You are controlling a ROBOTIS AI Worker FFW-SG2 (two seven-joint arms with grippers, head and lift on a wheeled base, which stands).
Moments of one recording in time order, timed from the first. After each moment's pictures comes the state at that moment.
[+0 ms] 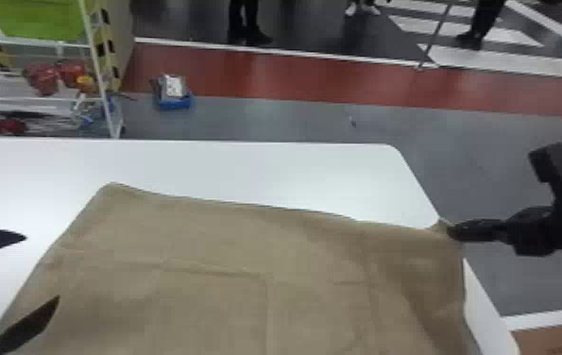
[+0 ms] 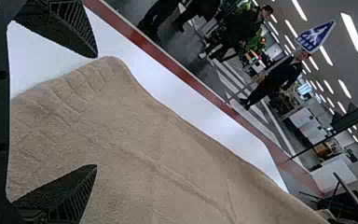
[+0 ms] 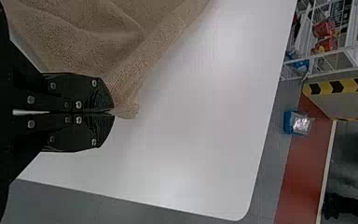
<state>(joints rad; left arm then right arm) 0.33 0.09 0.43 -1.84 -0.46 -0.40 -1.01 -0.06 -0.46 -0.38 -1.83 0.54 0.99 1.36</state>
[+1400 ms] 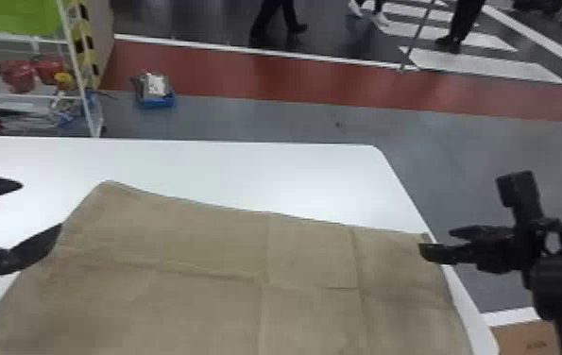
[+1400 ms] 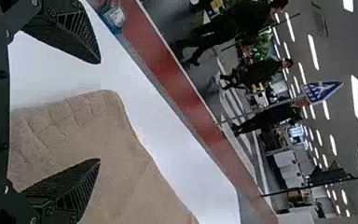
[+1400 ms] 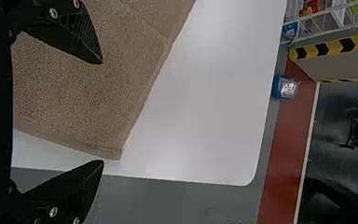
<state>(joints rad) 0.11 0.08 0.33 -1.85 -0.36 0.10 -1.04 0.03 -0.33 -0.45 -1.85 0.46 0.91 1.12</state>
